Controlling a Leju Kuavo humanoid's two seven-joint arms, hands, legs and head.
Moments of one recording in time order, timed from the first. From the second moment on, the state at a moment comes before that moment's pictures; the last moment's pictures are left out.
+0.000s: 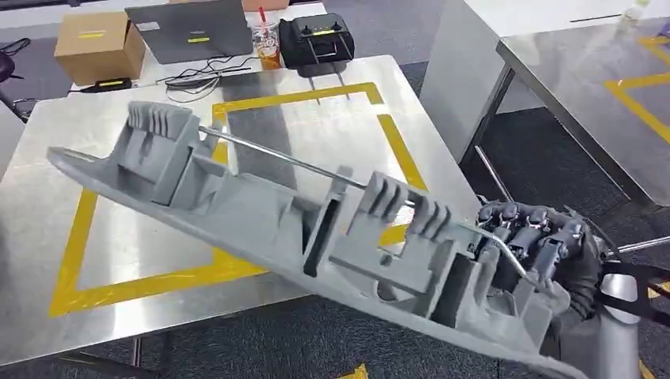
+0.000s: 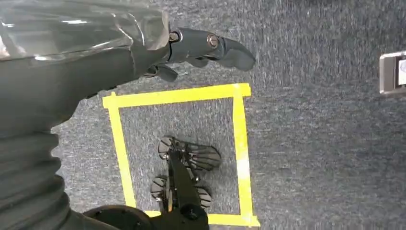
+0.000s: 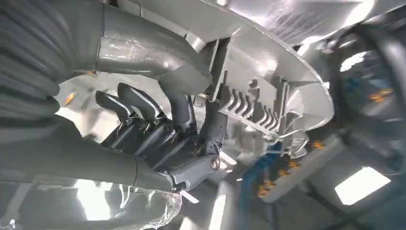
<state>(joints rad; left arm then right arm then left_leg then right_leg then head) 0.02 -0.33 1.25 -0.88 -0.86 -0.52 -0.26 -0.32 -0.15 0.12 -1.97 -0.35 0.93 -0.37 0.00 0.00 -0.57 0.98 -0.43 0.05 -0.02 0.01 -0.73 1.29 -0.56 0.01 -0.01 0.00</state>
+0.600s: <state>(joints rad) 0.01 -0.33 1.27 -0.86 -0.87 -0.52 -0.28 -0.38 -0.26 0.09 -1.88 -0.27 0.86 -0.34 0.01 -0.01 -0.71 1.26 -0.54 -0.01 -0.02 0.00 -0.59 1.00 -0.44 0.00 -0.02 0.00</state>
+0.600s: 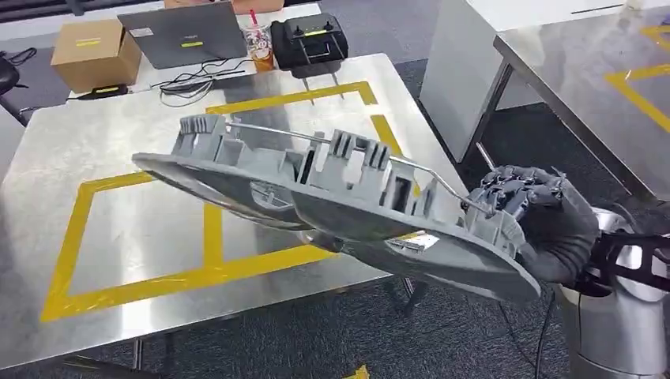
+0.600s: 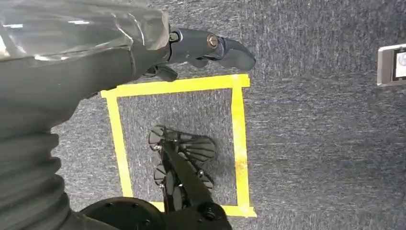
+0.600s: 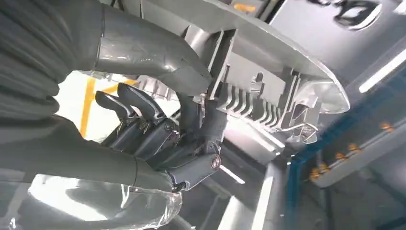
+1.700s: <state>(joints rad) 0.00 -0.31 1.28 -0.82 -0.91 -0.54 -0.33 -0.49 -0.55 0.17 -1.61 0.20 0.54 -0.36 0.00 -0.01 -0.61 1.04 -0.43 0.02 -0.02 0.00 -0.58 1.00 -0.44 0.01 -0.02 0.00</state>
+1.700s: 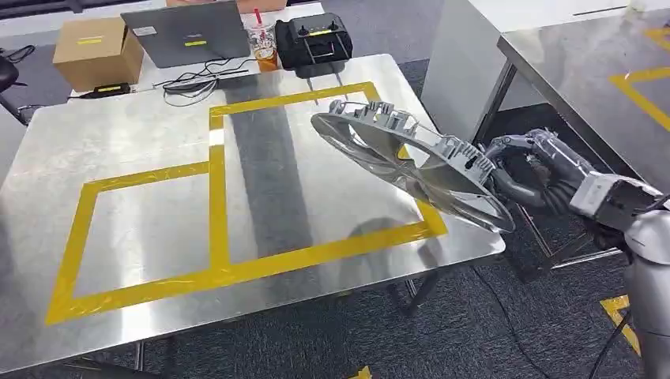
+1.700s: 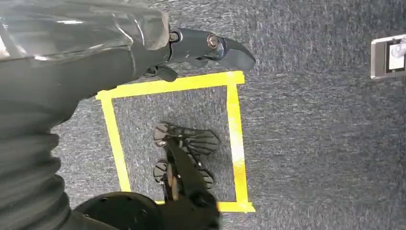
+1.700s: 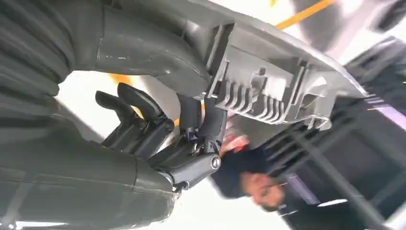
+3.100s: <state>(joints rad) -0.02 -0.27 1.28 -0.59 -0.90 -0.50 -0.42 -0.79 -0.52 0.70 -1.36 0.77 0.19 -0.24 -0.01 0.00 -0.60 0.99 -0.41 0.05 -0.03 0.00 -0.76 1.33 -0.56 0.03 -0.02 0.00</state>
